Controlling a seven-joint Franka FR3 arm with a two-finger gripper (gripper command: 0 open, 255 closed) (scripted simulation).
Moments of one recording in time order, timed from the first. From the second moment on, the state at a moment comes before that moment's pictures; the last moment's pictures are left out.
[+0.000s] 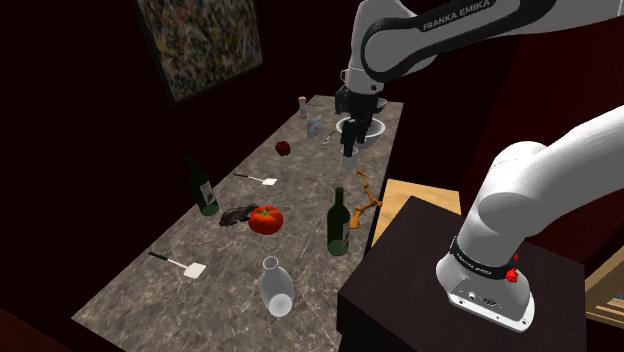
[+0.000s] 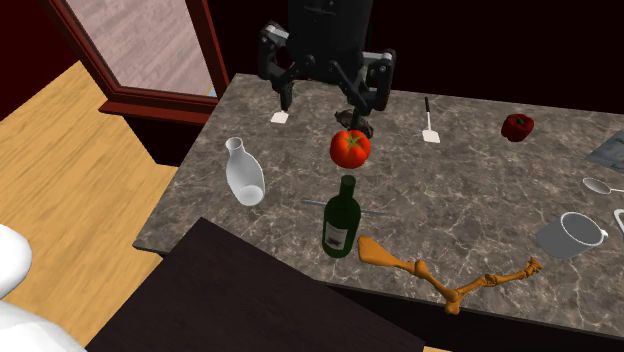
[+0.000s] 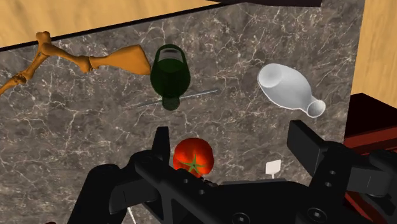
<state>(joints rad) -0.01 -0.65 0.02 -2.62 0.09 2.03 -0.20</state>
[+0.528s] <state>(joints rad) -0.03 -0.39 0.02 -2.70 0.07 2.37 -0.22</state>
